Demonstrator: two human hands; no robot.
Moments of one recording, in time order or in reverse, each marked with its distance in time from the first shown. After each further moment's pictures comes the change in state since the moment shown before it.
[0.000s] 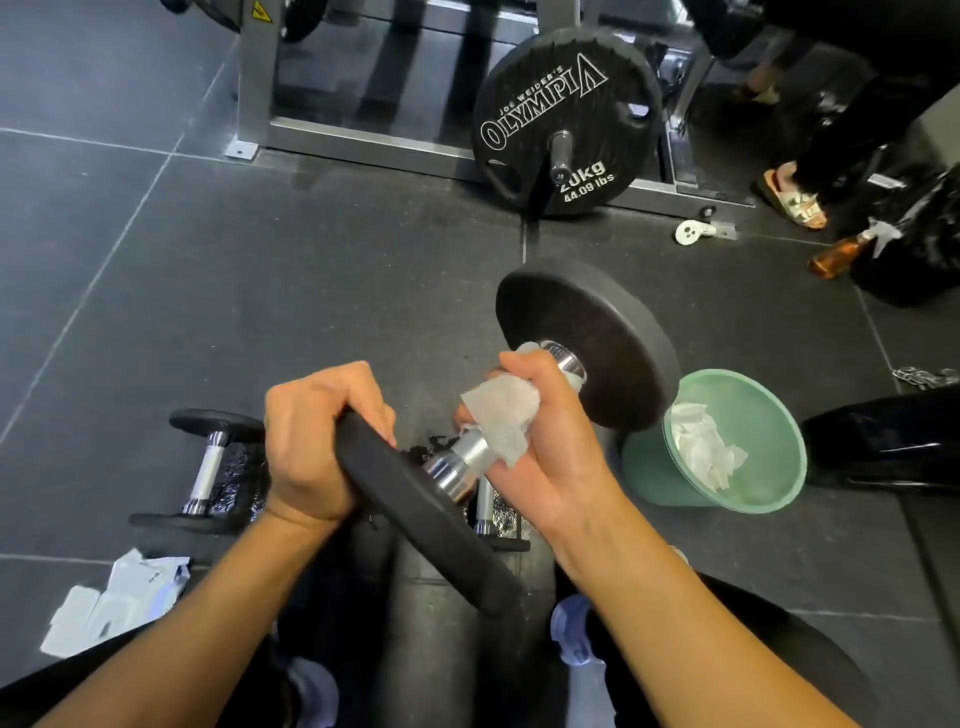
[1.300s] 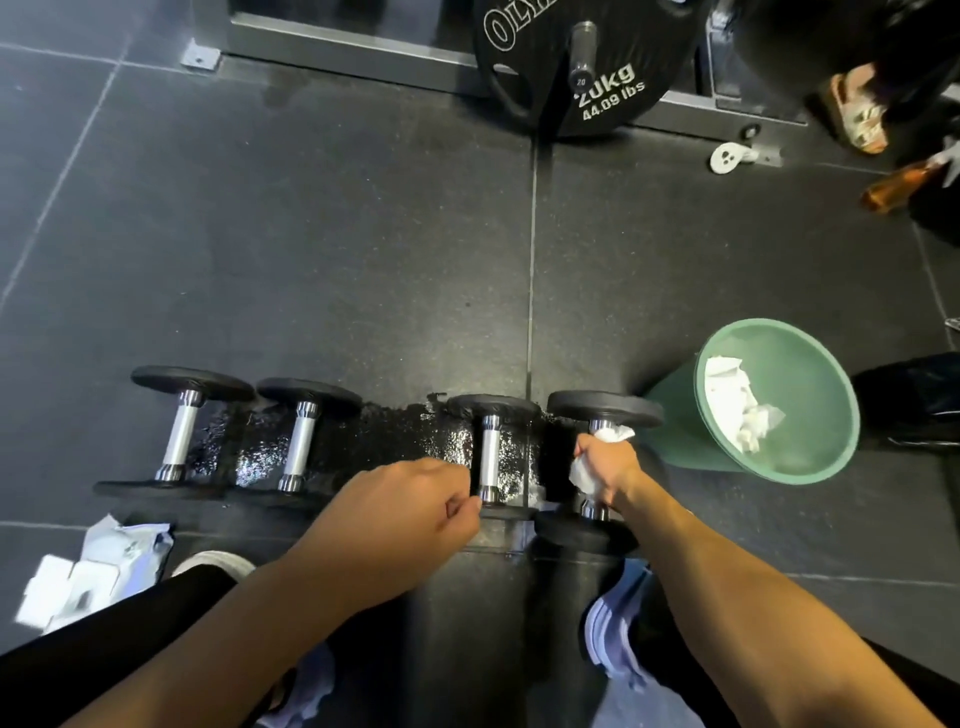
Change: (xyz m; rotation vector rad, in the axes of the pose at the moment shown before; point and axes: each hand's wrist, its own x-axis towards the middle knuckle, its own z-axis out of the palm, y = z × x) left_hand -0.060 -0.055 0.051 0.691 -0.827 -0.366; right_hand 0.119 0.033 -0.286 -0.928 0.795 0.219
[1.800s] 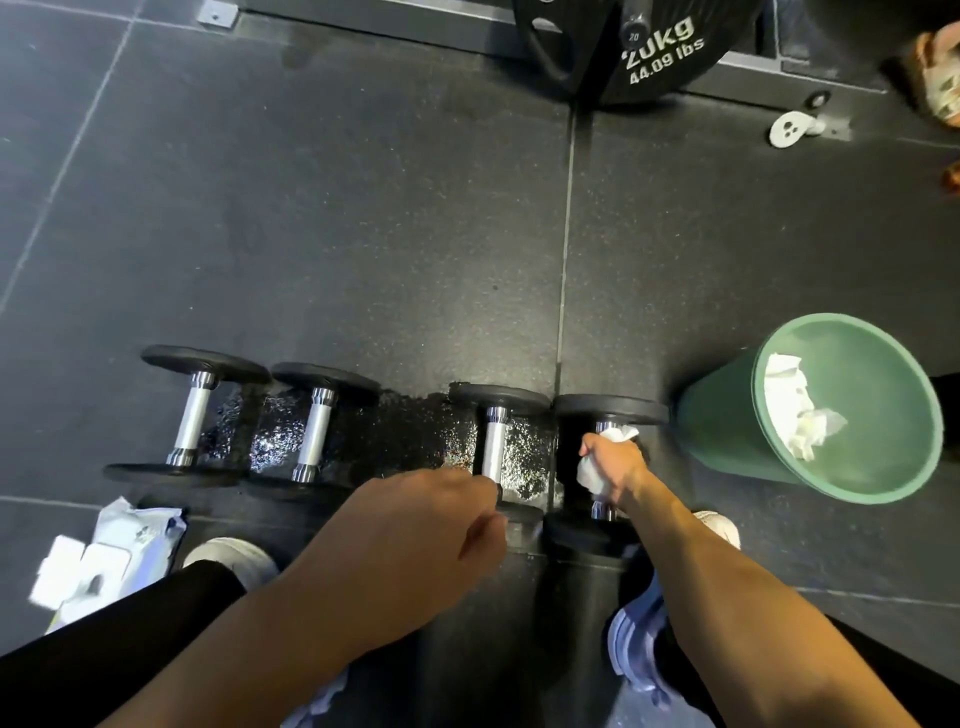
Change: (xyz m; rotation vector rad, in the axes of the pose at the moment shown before) left_hand 0.000 -0.022 0.010 0.047 0.107 0.140; right_hand 0.067 0.027 0.041 -0.033 -0.088 0.095
